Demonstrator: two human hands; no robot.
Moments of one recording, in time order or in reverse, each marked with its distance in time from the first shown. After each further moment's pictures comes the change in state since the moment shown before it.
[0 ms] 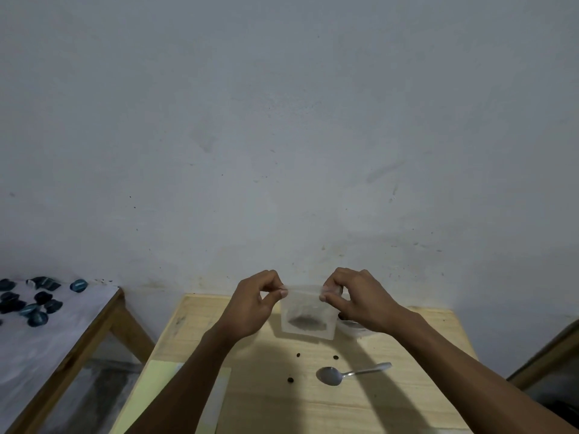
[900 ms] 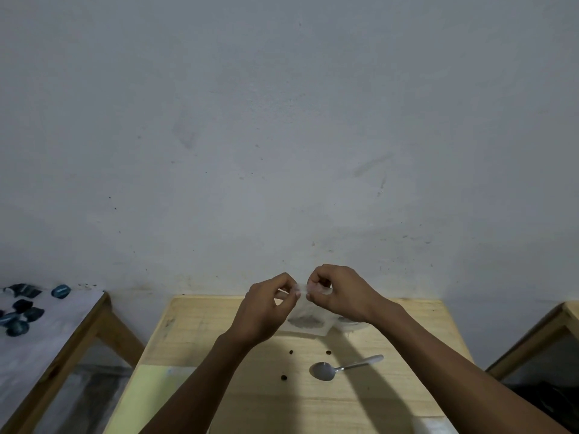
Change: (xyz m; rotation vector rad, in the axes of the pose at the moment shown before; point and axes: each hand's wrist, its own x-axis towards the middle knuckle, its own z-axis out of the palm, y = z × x) left_hand 0.003 0.006 0.036 0.029 -0.046 0.024; right_hand 0.012 -0.003 0.008 0.081 -0.069 0.114
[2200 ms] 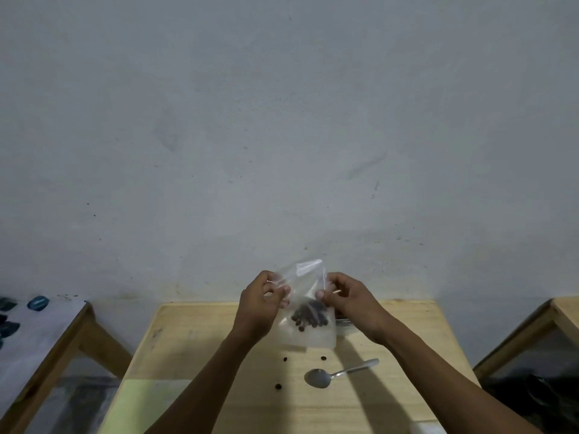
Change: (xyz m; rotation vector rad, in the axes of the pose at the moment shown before) left_hand 0.024 -0.017 0.019 -0.375 0.107 -0.269; right_hand -0.013 0.037 0.017 0.776 0.105 0.275
